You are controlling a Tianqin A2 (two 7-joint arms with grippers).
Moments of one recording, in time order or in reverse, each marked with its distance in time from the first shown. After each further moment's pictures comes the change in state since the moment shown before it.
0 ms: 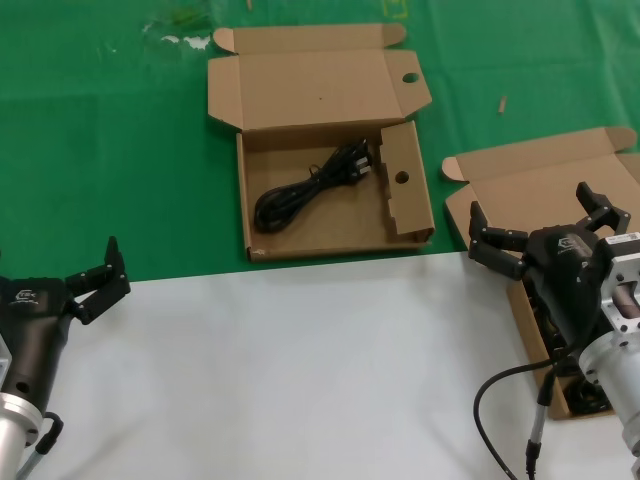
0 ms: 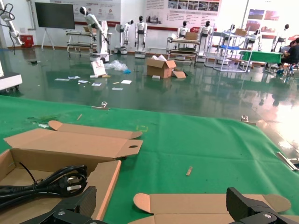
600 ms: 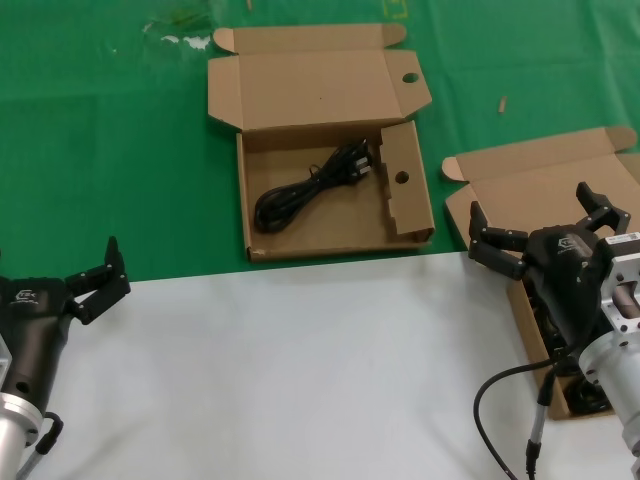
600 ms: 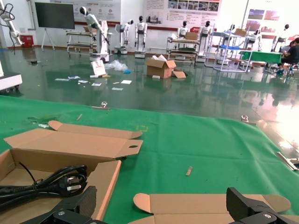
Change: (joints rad) left arm 0.000 0.000 0.000 0.000 0.000 0.000 0.000; right arm 0.000 0.000 0.000 0.000 0.000 0.000 0.000
